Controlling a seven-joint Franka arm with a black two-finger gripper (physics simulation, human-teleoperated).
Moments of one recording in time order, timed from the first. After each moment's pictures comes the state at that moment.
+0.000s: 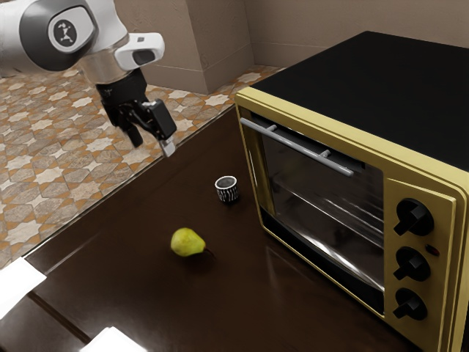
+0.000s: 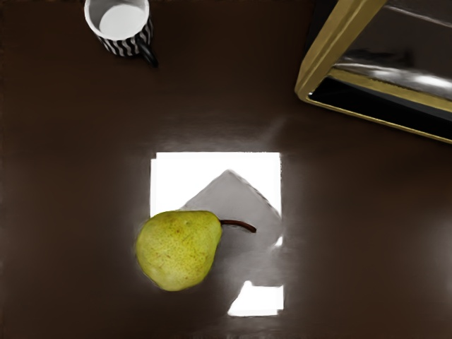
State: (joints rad) arm 0.27 0.07 -0.08 -1.35 -0.06 1.52 0.20
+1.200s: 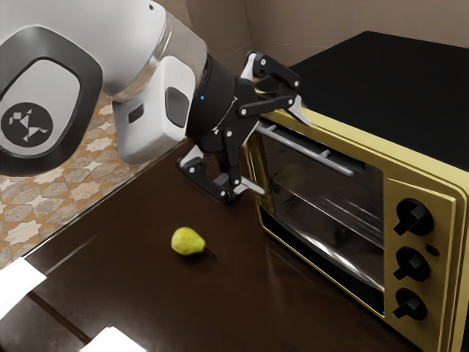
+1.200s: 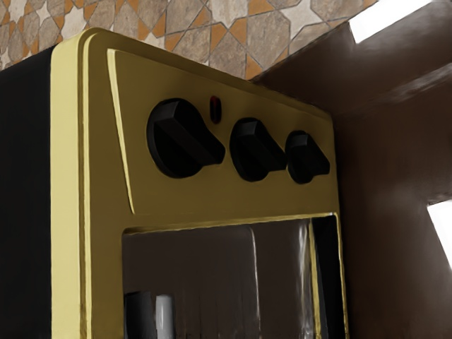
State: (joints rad) arm -0.06 -0.35 -0.27 -1.77 -0.17 2.08 1.62
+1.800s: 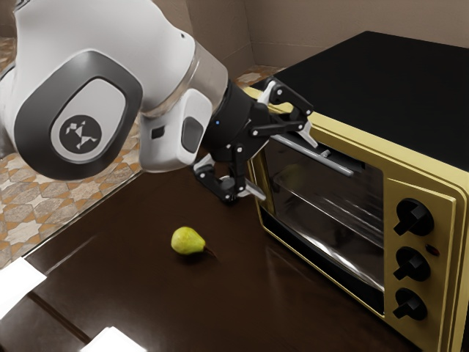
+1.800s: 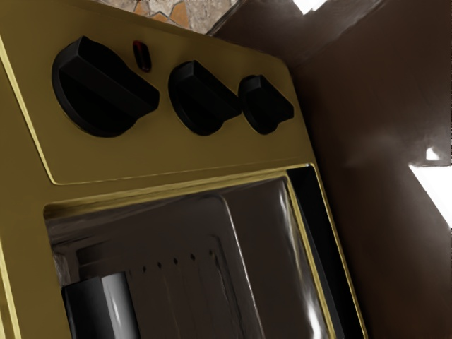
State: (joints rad) arm -0.06 -0.28 -0.24 -1.81 -0.17 2.13 1.89
